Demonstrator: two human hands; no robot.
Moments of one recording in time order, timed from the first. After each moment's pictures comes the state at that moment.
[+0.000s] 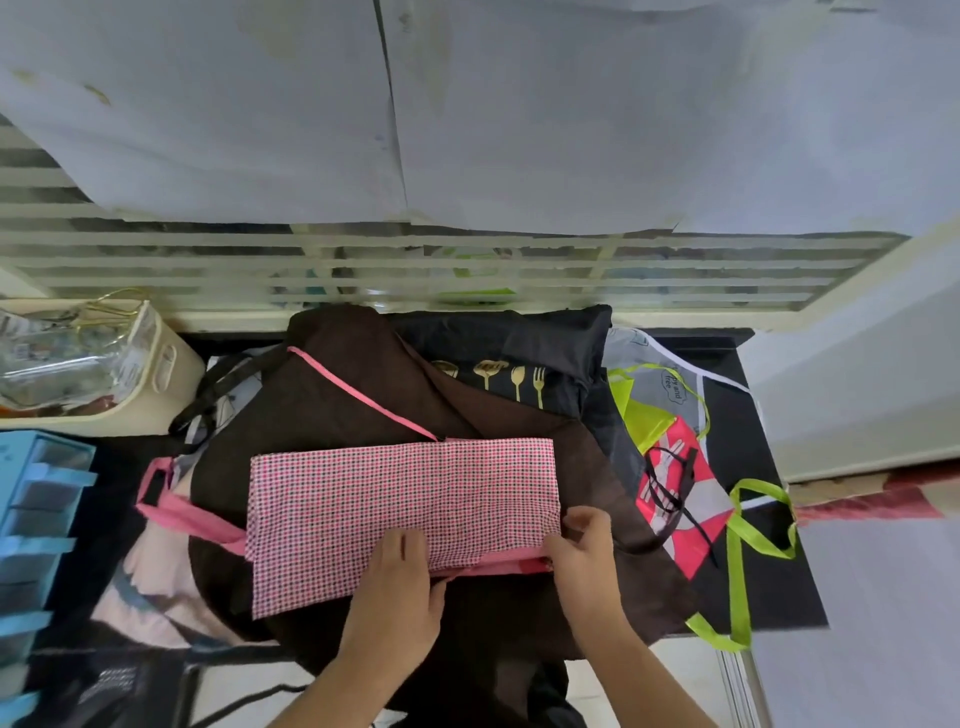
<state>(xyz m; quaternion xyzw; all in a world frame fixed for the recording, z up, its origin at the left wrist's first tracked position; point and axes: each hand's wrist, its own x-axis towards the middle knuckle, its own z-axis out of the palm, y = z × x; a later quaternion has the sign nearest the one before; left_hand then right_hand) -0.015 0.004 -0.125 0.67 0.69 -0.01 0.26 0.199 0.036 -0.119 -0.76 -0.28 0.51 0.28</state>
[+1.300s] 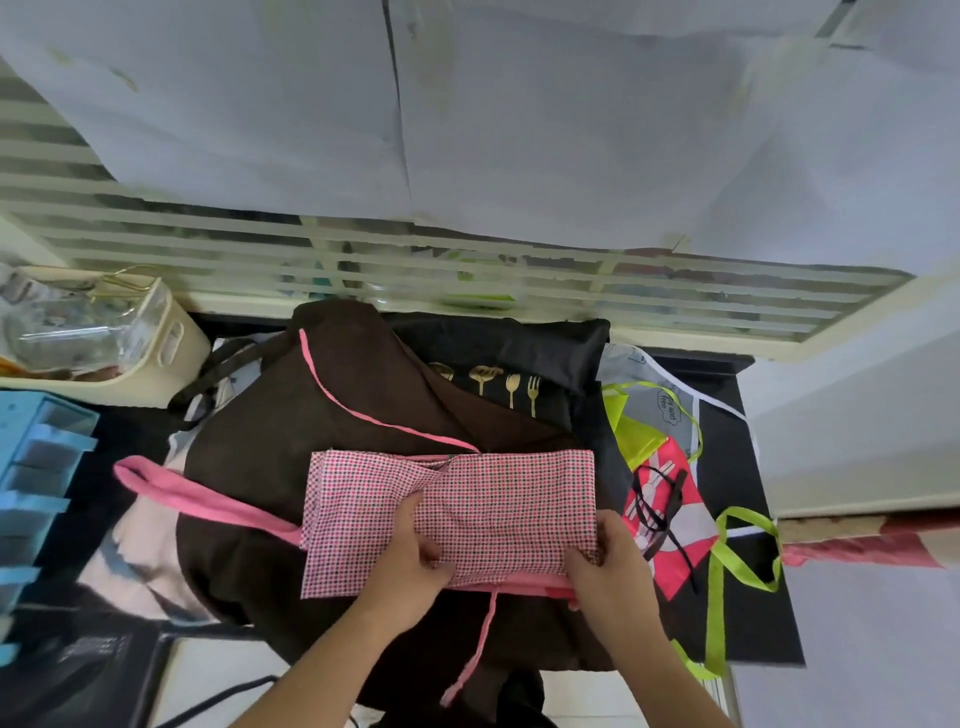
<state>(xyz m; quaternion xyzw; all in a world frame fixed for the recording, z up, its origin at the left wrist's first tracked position) 0.018 0.030 -0.130 0.40 0.72 0.12 0.56 0.255 0.041 -0.083 -0.76 -0.45 0.44 0.16</state>
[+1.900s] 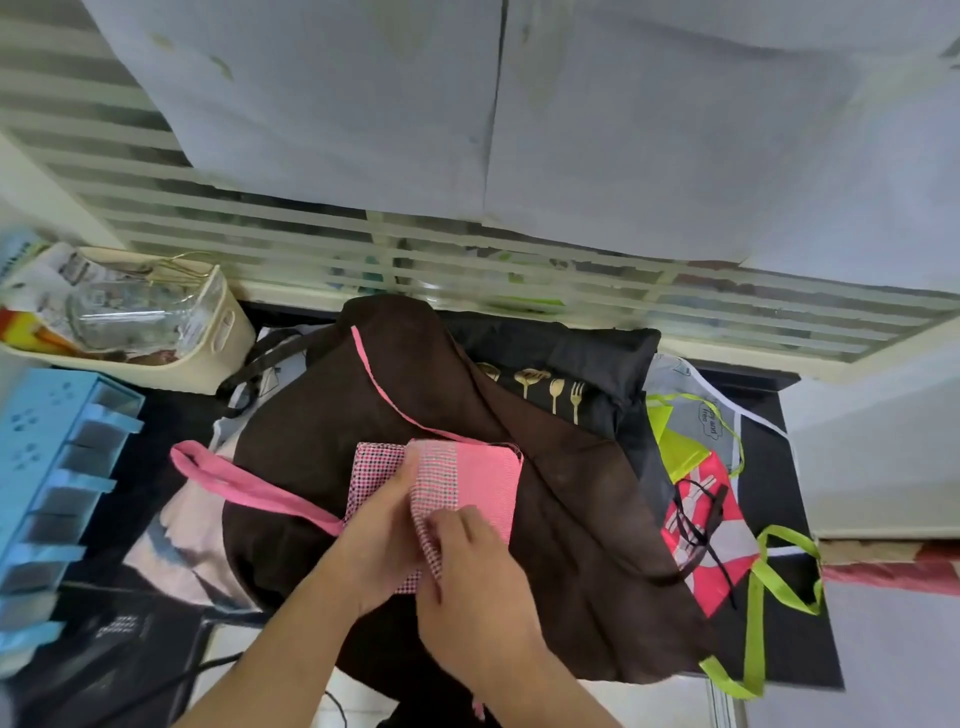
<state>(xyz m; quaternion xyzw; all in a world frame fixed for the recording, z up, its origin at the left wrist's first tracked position) -0.047 0.061 -0.058 0.07 0.57 0.33 0.74 0.087 0.031 -0.030 -0.56 -0.74 0.36 0.05</state>
